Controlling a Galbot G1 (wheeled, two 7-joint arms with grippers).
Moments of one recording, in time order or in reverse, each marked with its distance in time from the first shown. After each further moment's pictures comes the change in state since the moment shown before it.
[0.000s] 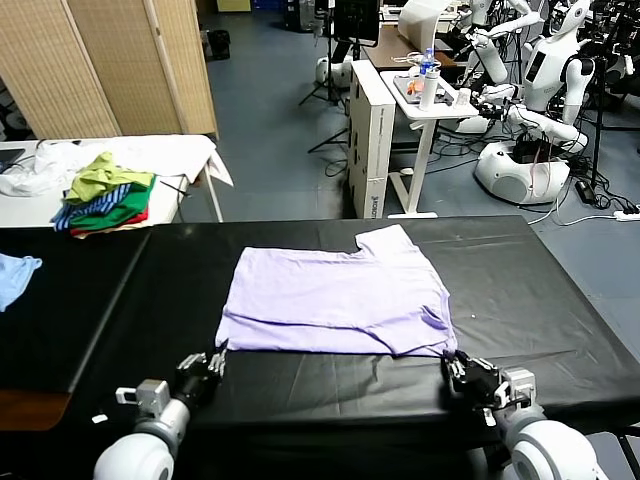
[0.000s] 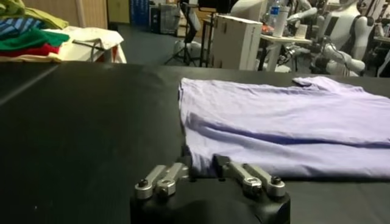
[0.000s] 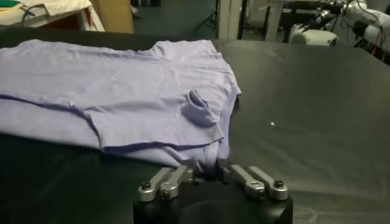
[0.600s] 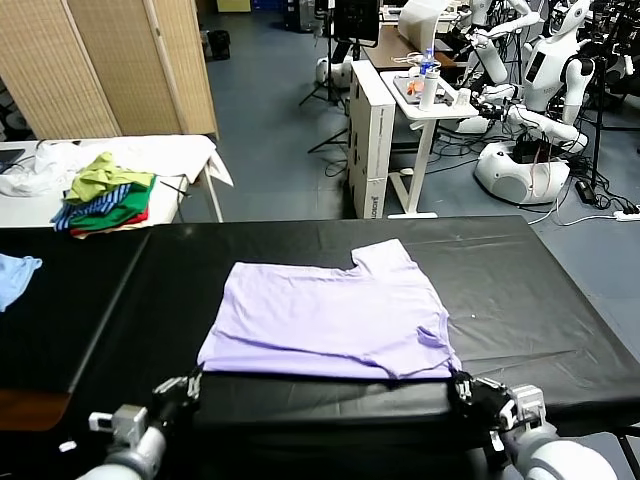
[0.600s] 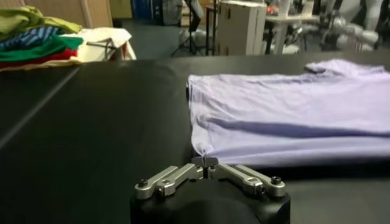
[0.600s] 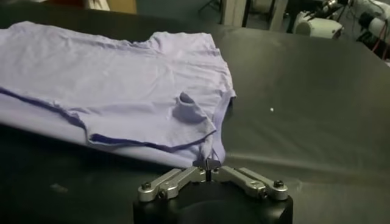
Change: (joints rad) left arm 0.256 0.057 -0.103 -0.149 0.022 0.024 -0.018; right arm -0.154 -0.003 0.040 0.133 -0.006 -0.073 0.030
